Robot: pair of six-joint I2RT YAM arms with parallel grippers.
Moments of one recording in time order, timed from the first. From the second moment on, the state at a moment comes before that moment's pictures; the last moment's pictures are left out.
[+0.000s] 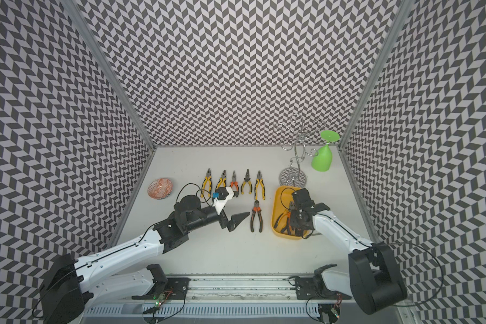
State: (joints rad) left arm -0.85 1.08 0.65 0.29 0.23 0.05; right arm 0.30 1.24 0.68 -0.66 0.10 0.51
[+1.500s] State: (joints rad) left arm -0.71 1.44 0.78 0.81 0.76 -0.76; right arm 0.29 0.76 0.56 0.00 -0.92 0.41
